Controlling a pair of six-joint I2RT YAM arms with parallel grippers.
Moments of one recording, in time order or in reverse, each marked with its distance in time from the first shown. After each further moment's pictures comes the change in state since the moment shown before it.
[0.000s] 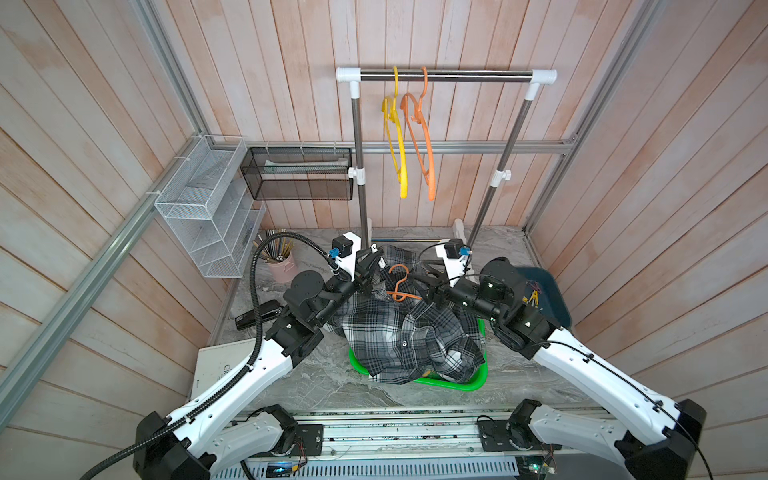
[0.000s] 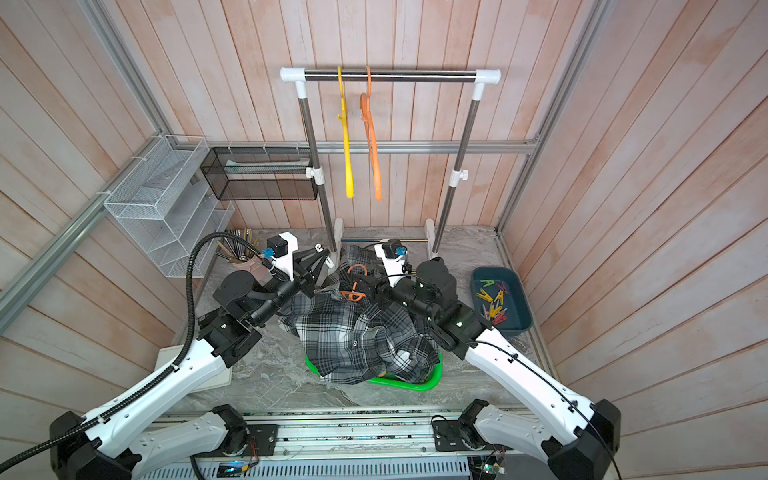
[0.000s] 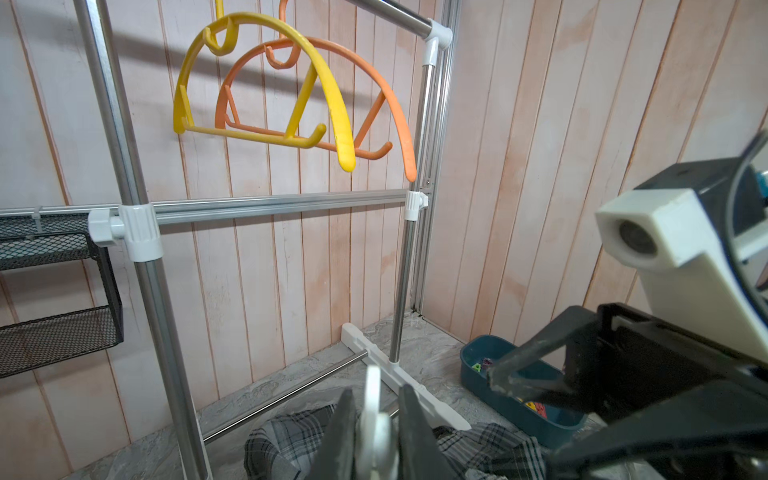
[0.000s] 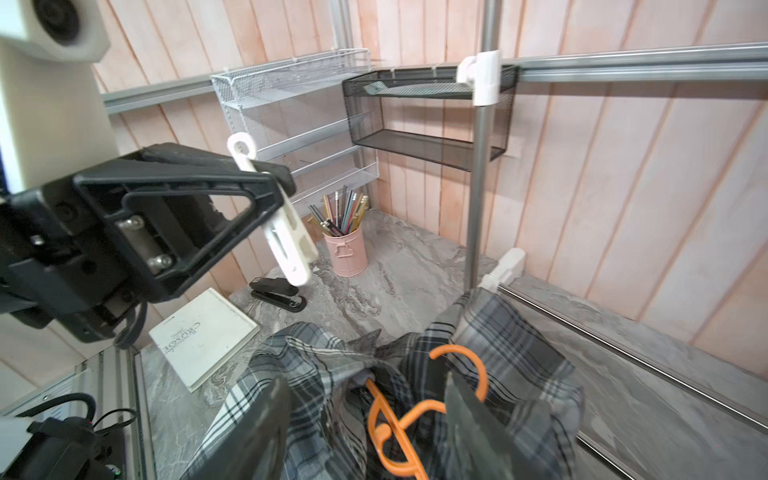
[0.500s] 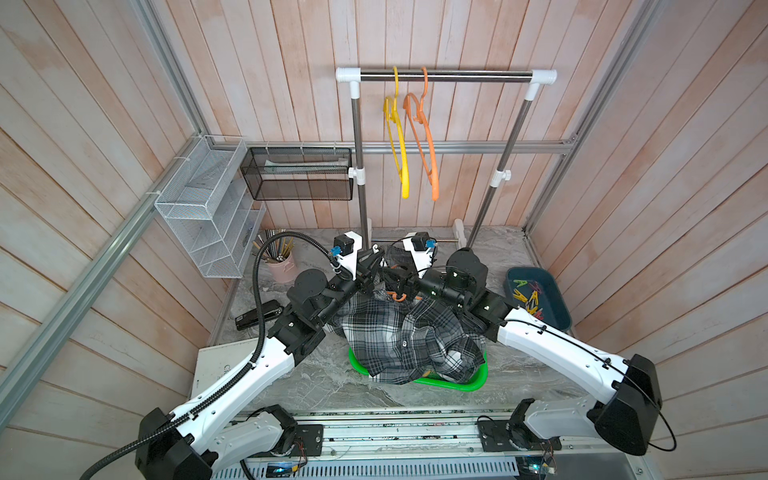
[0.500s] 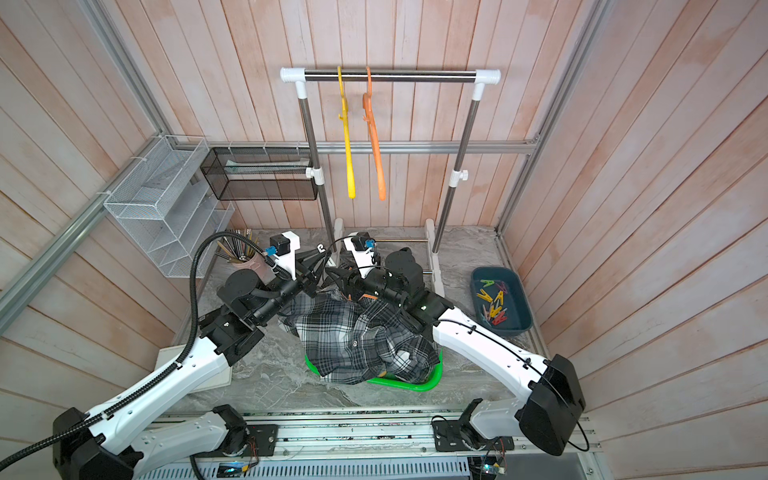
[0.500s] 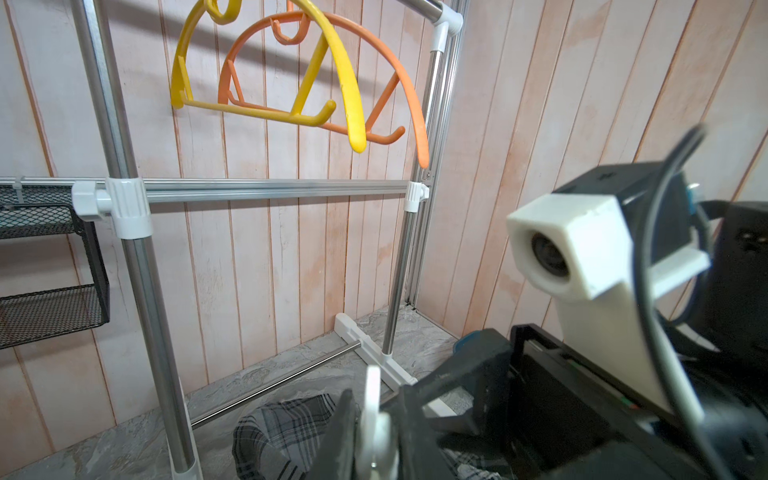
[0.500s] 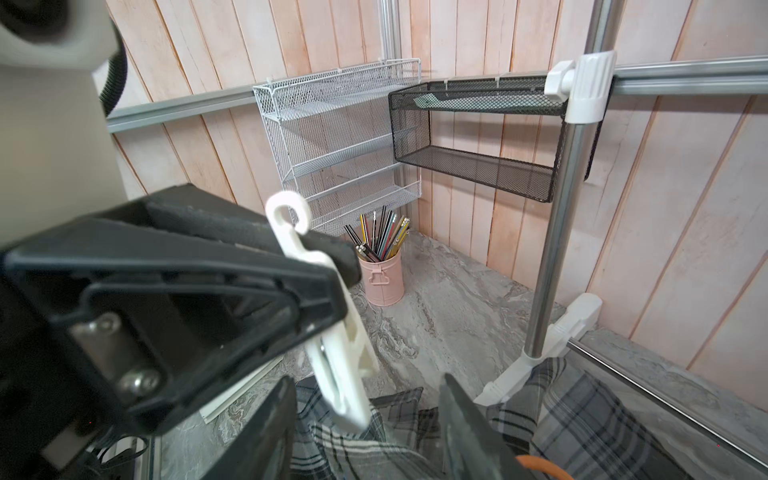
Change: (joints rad) left arm 0.000 0.022 0.006 -0.011 0.001 -0.035; right arm 0.042 0.224 0.099 0.196 -0.055 0.017
